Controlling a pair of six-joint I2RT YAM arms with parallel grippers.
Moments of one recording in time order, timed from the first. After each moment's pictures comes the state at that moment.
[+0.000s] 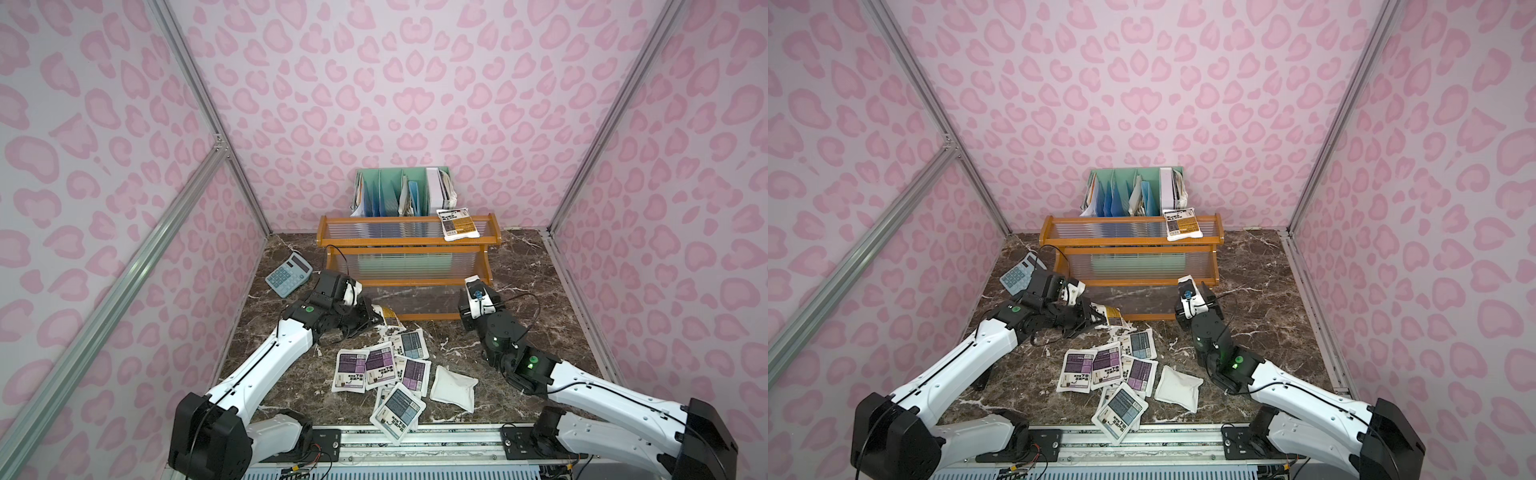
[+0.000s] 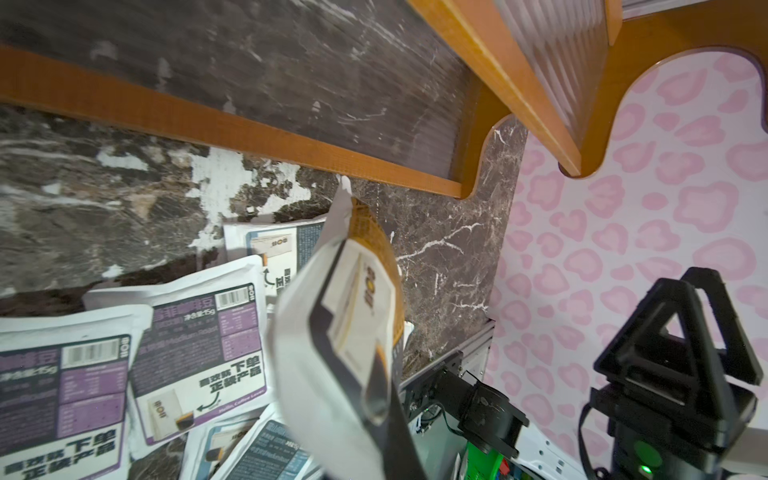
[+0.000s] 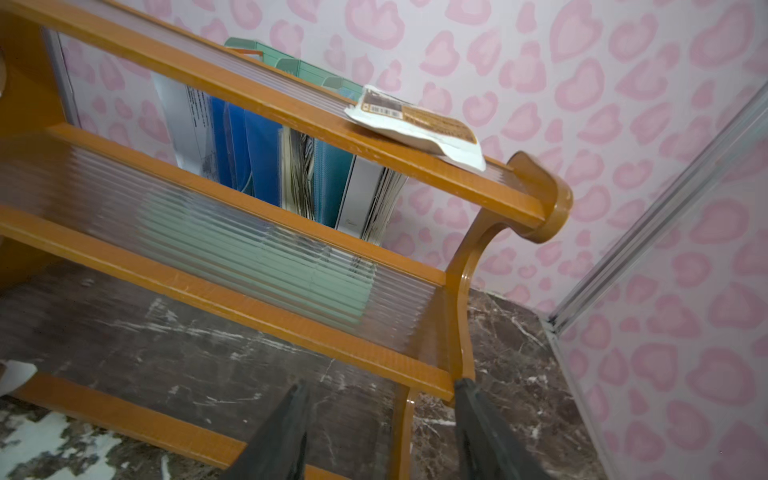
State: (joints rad) left arm -0.39 1.21 0.93 -0.62 0.51 -0.86; right arm 0.90 1.00 0.60 0.23 0.69 -0.11
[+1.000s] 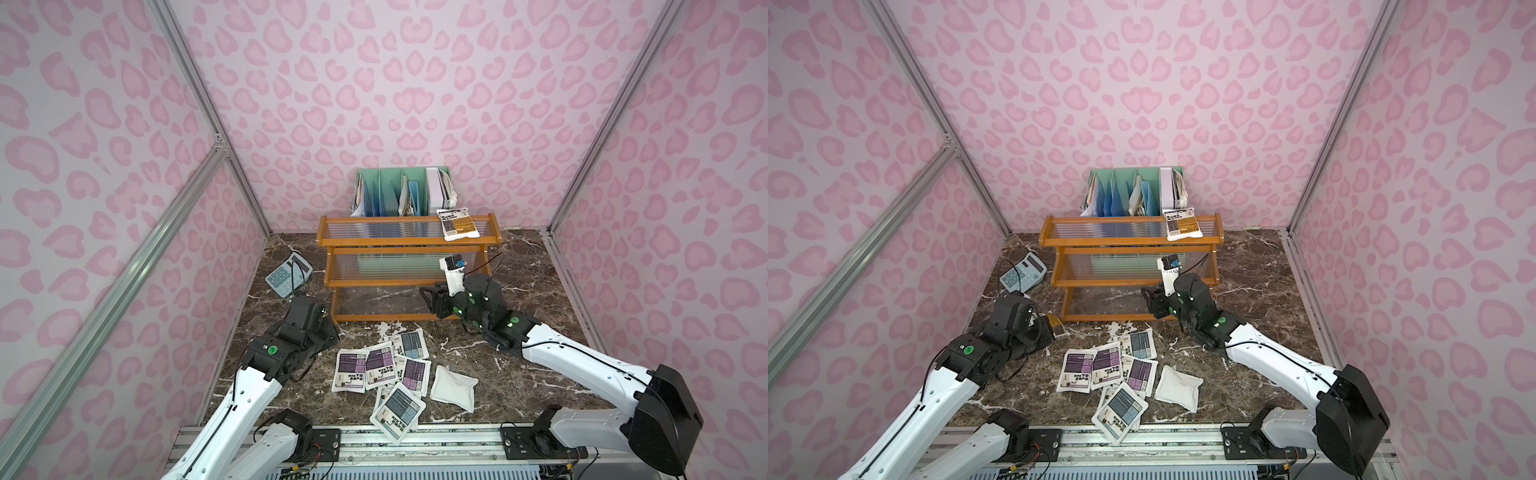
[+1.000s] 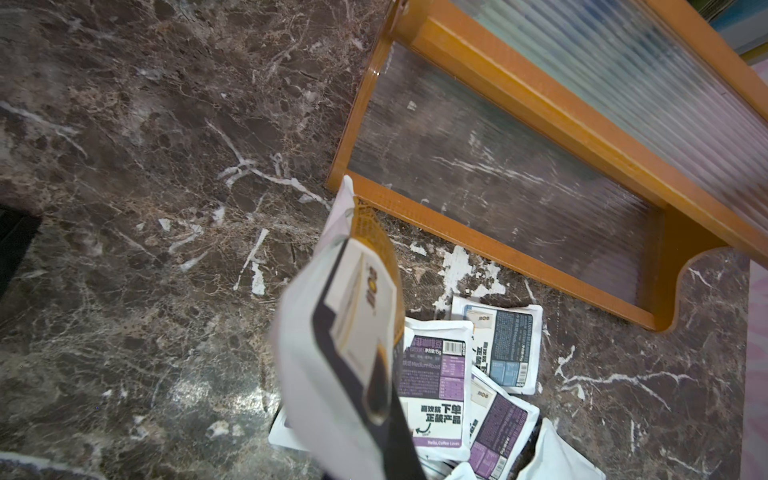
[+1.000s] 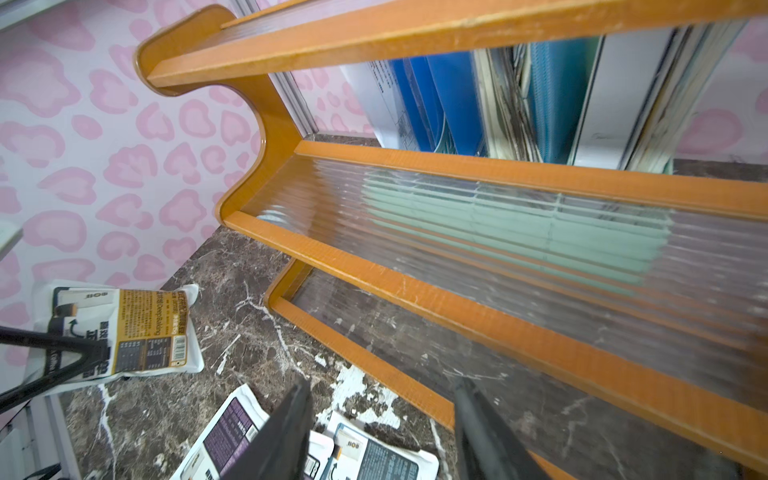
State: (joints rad) left arm -0.39 0.85 0.85 -0.91 -0.12 -0.81; right arm 0.78 1.28 0.89 0.02 0.01 0.34
